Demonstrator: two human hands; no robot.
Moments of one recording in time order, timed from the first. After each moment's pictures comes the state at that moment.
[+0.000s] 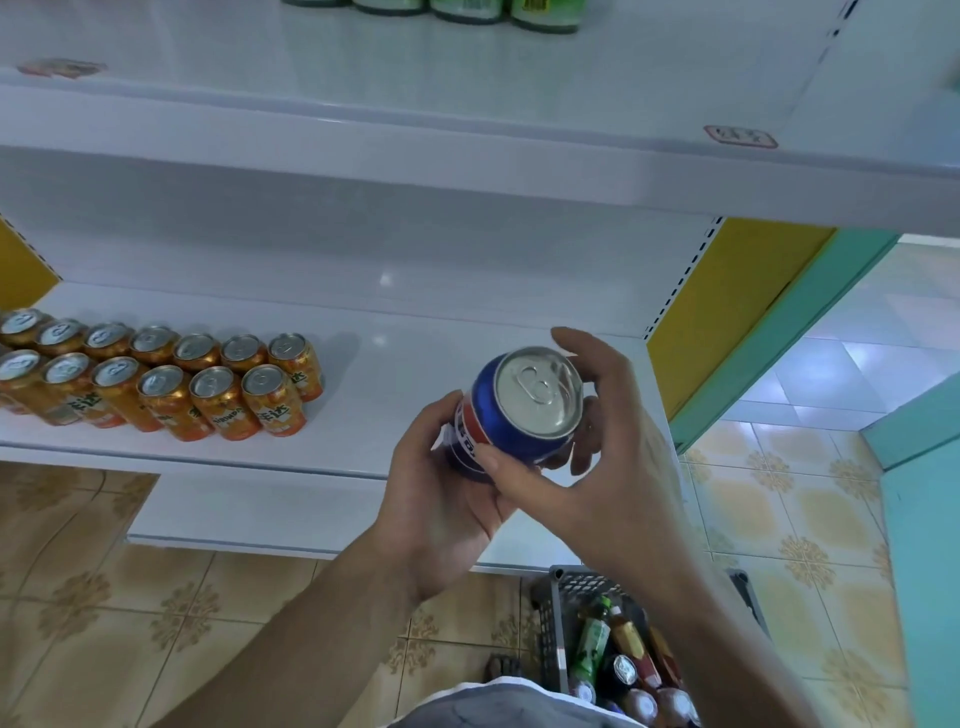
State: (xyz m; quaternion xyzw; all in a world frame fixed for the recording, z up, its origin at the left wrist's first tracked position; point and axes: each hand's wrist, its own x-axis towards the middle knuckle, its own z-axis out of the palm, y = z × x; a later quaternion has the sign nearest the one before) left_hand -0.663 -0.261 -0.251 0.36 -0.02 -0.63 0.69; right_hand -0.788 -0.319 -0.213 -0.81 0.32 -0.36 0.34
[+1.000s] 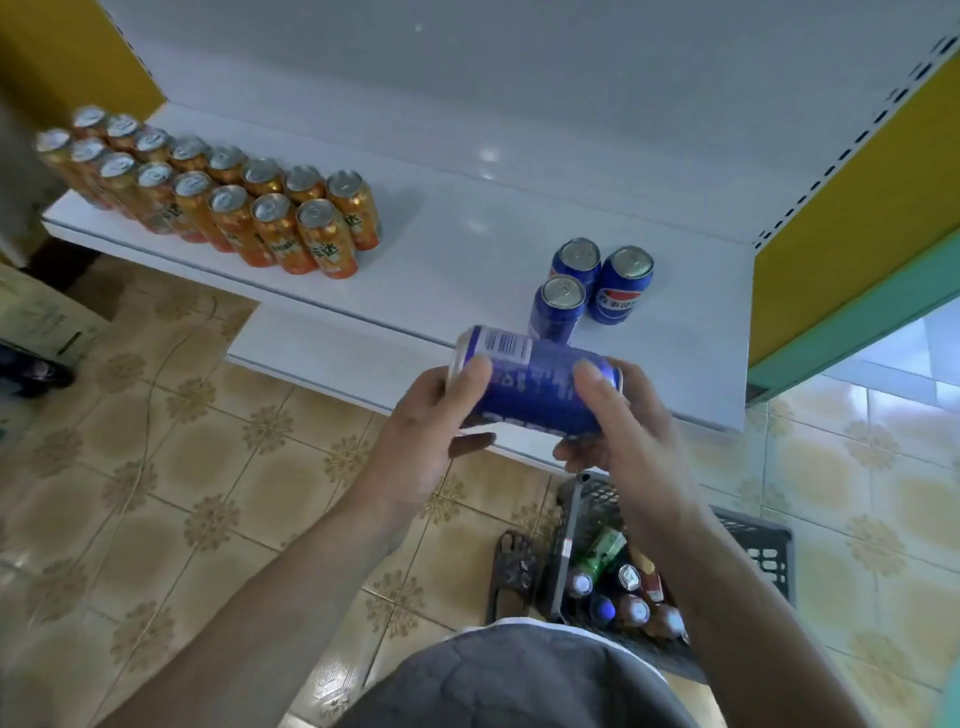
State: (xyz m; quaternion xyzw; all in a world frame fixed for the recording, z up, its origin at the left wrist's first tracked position) left_hand -0.726 -0.218 -0.300 0.69 -0.14 -0.40 0.59; right_hand -0.845 -0.341 -0.305 -0.57 0.38 -0.16 0.71
